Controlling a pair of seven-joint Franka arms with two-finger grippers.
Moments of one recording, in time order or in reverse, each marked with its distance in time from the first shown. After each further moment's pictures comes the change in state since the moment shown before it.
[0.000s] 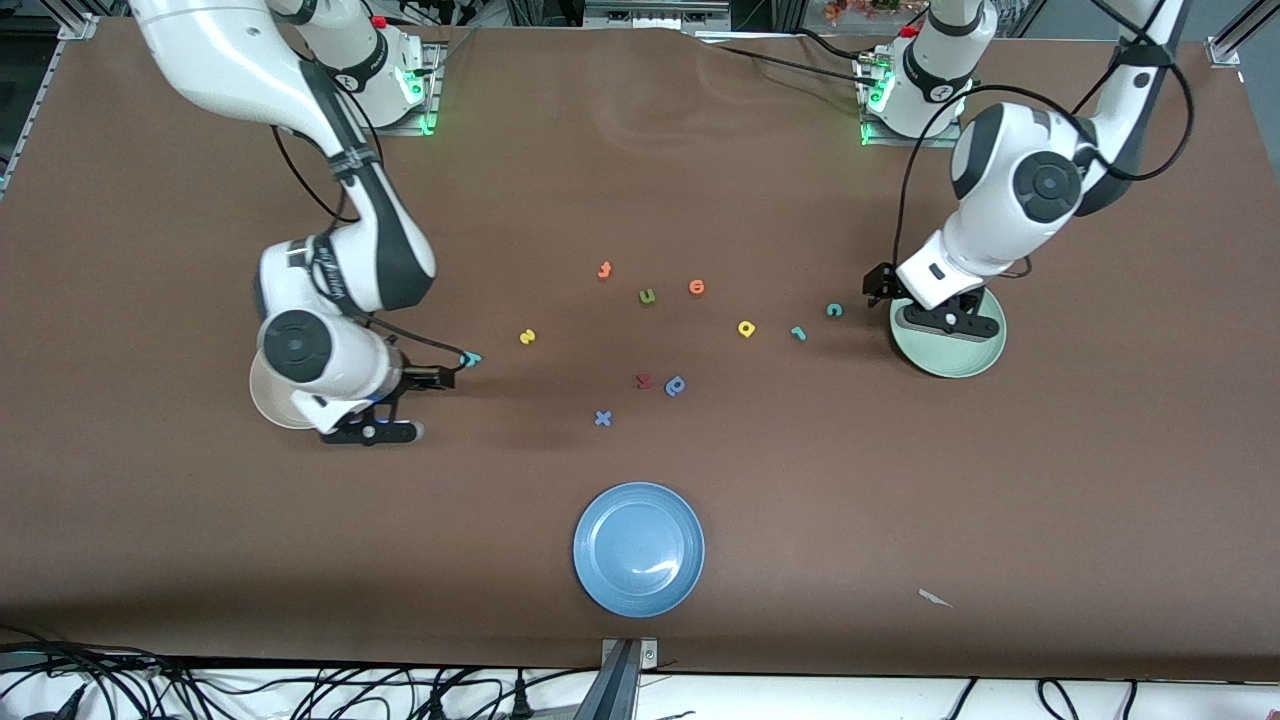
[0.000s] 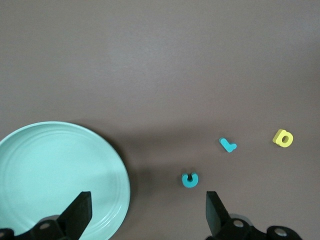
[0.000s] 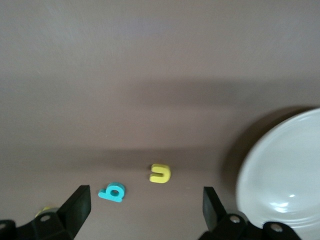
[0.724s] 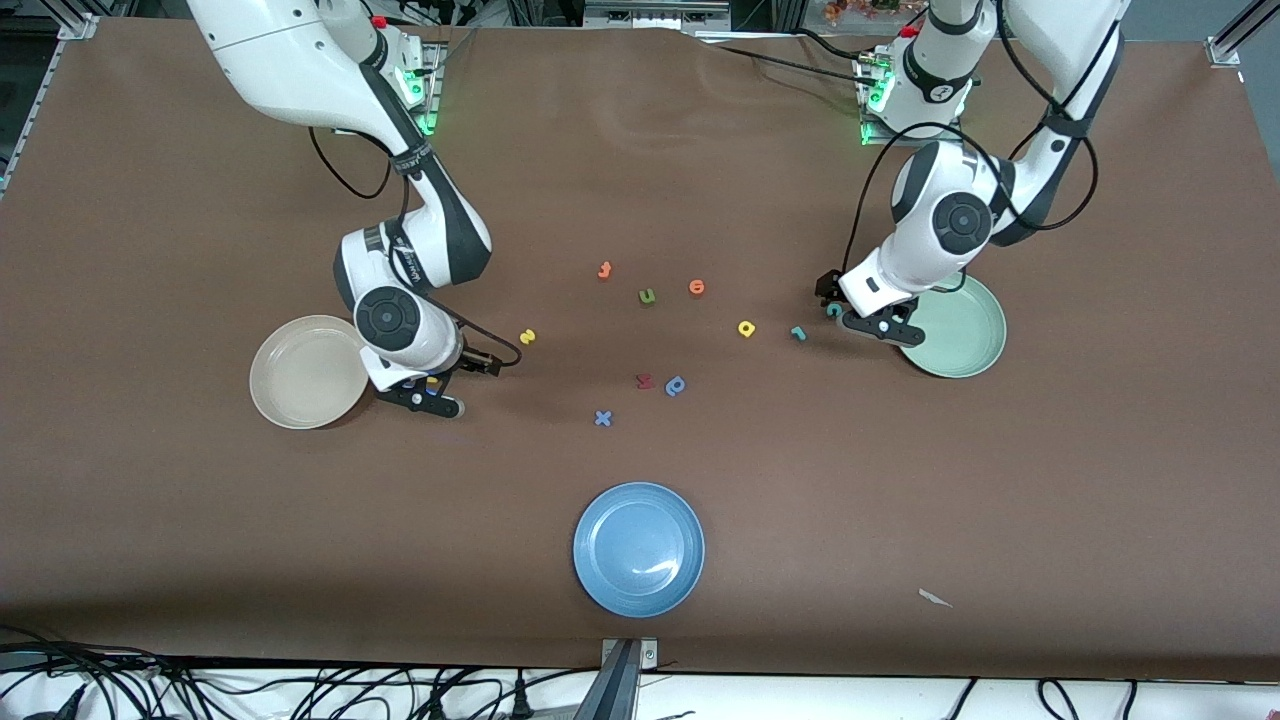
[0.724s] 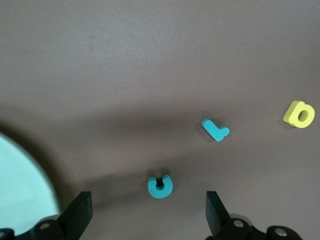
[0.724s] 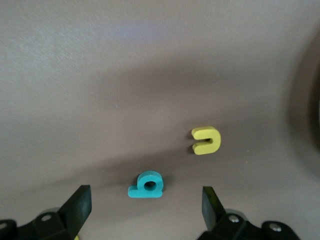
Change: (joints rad) left arm -0.081 0.200 -0.001 -0.047 0.000 0.167 -0.006; right arm 0.091 0.007 0.001 -0.150 0.000 0.165 0.351
